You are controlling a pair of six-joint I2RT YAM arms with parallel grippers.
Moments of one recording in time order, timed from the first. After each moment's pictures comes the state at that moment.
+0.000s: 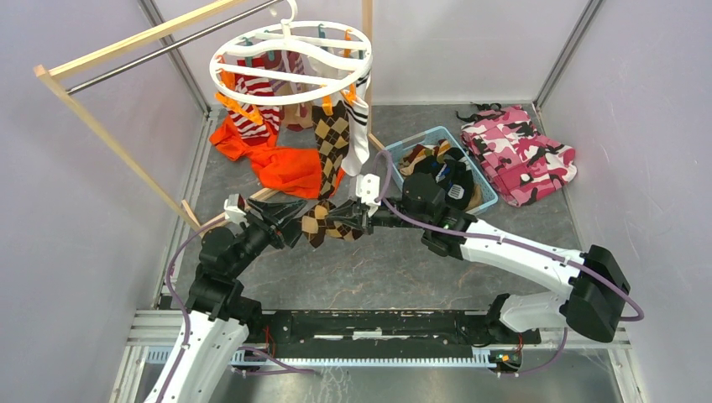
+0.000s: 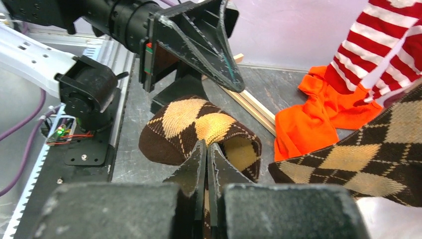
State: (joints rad) left arm -0.28 0.34 0.40 -0.11 0.35 -1.64; right arm 0.96 1.30 0.94 0.33 -0.52 -0.21
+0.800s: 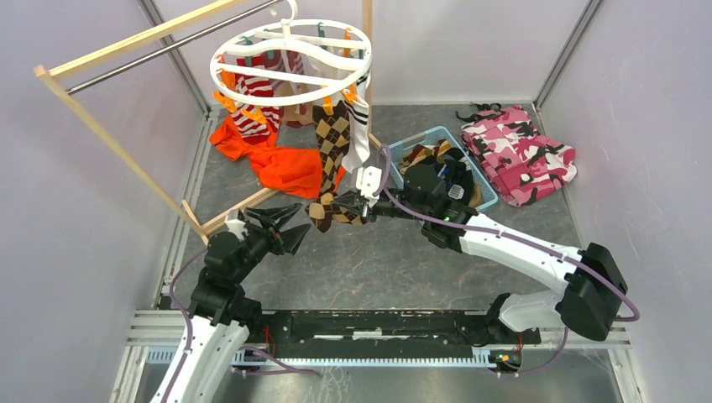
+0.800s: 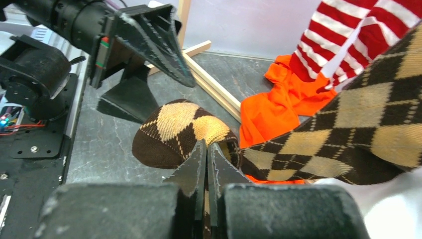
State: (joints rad) left arm -0.28 0.25 0.34 -0.24 0.27 -1.81; right arm 0.90 1.32 0.97 0.30 -0.48 -0.32
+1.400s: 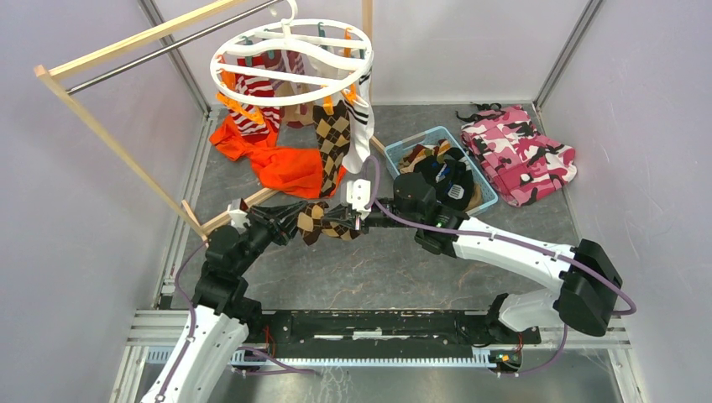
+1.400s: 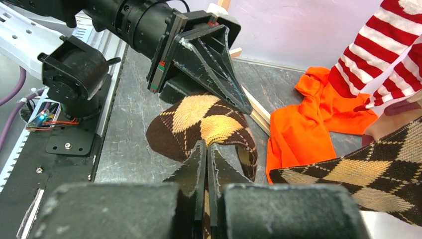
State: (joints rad) left arm -0.28 0.38 0.34 -0.03 0.30 -1.82; right arm 0.97 1.35 0.97 0.31 -0.52 -0.31
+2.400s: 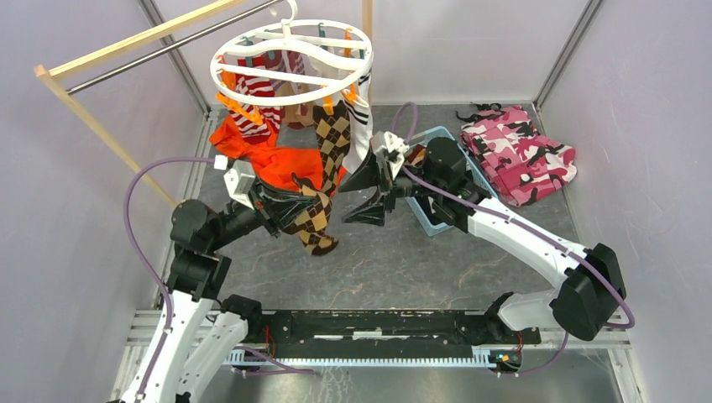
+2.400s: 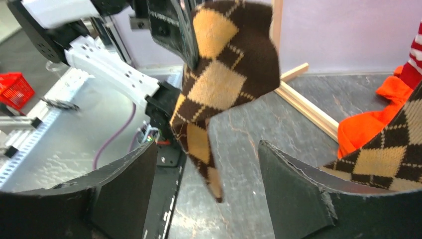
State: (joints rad) left arm -0.28 0.56 0.74 0.03 0.74 -0.44; right arm 0.72 1.34 1.06 0.29 -0.98 0.11
